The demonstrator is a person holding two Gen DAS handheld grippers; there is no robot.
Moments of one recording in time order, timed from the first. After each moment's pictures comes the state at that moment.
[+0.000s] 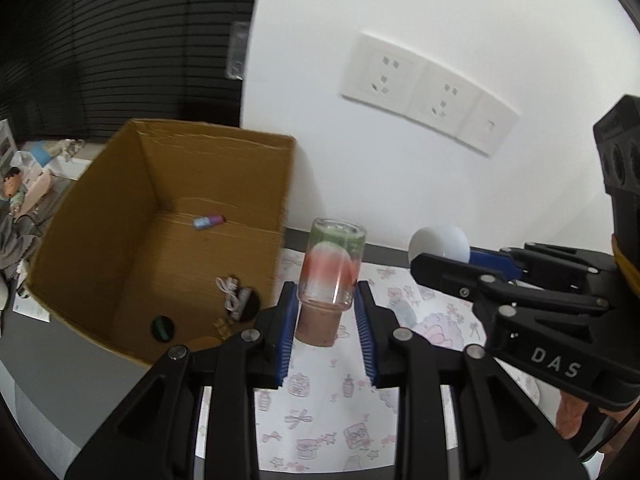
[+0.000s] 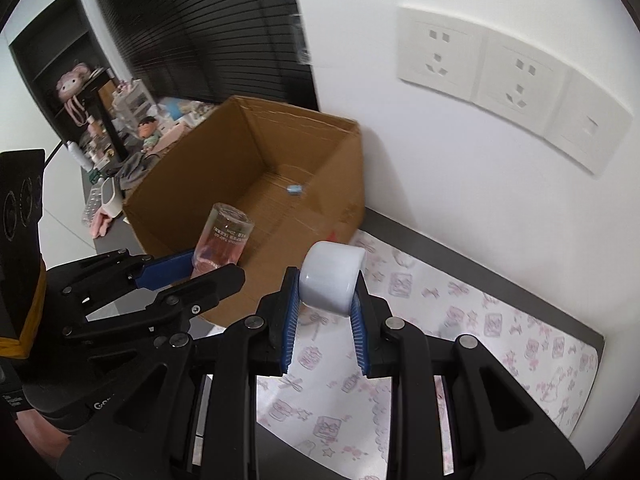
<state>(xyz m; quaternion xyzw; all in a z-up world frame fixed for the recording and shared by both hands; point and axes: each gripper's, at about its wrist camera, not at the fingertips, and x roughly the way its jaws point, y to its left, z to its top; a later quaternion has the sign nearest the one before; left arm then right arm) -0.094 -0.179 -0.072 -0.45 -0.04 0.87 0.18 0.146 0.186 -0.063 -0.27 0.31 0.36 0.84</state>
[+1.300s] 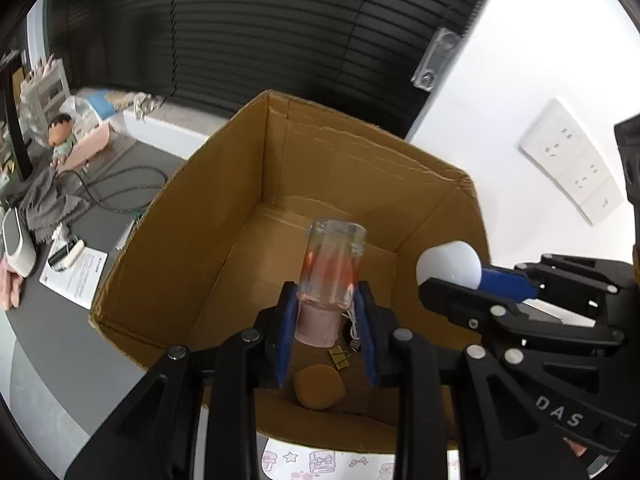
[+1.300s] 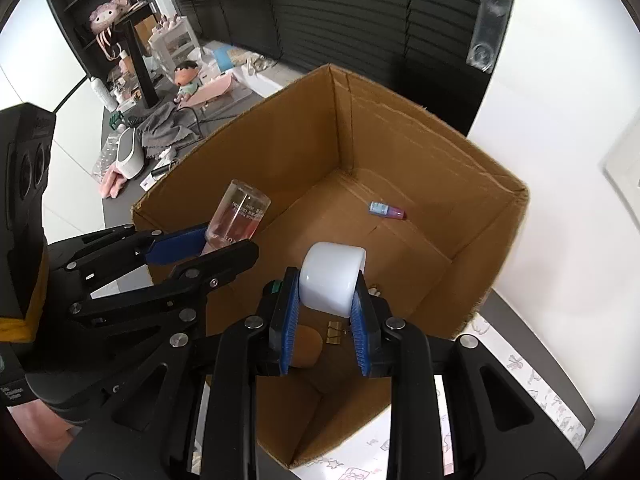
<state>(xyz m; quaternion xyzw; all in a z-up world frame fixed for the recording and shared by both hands) -0.169 -0.316 -0.115 -0.48 -0.09 0.87 0.07 0.136 0.363 -0.120 -0.39 0.29 0.47 0.74</state>
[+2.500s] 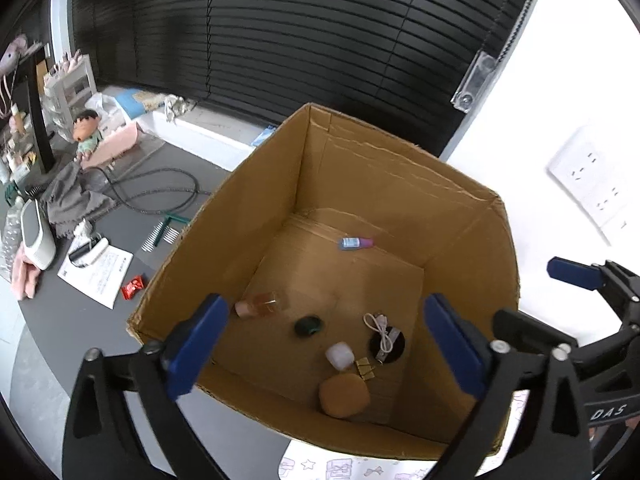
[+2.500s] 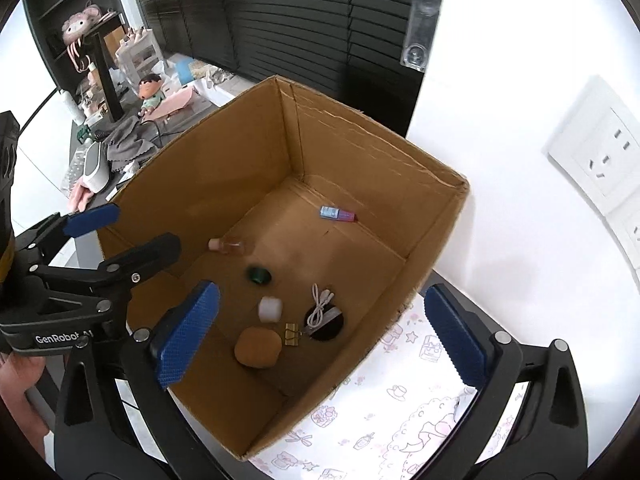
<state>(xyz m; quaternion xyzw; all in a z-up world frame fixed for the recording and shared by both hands) -0.165 -0.333 -0.107 -0.46 -0.08 0.88 0.03 0.151 0.337 -0.103 -0.39 0.25 0.44 0.77</state>
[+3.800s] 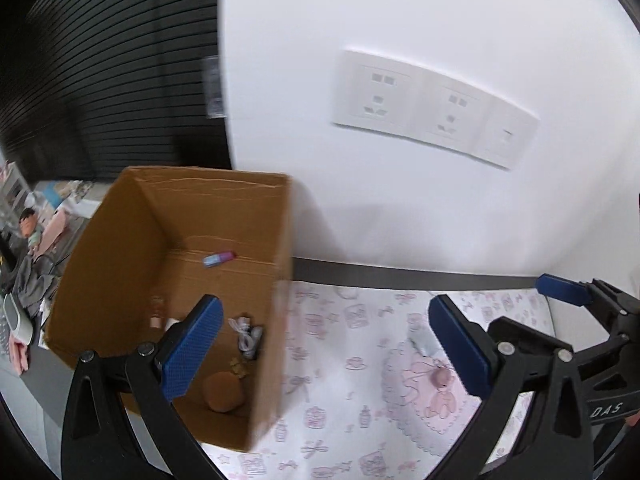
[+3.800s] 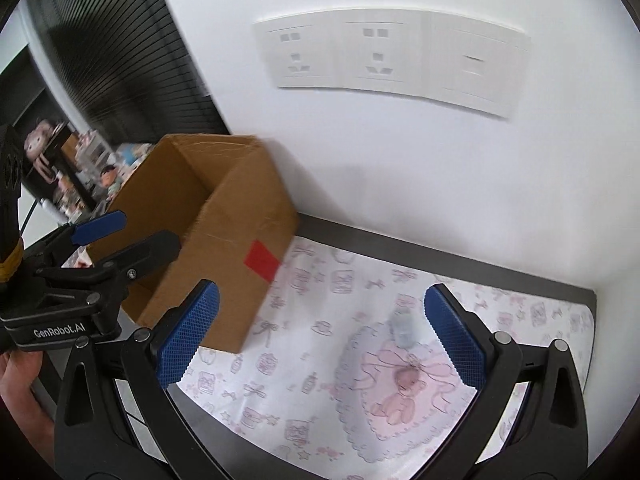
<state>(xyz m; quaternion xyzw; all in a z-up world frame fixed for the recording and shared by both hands) -0.120 -0.116 -0.058 -0.44 0.02 0.89 0.15 0.247 0.115 -0.034 -0.24 0.29 0.41 0.83</state>
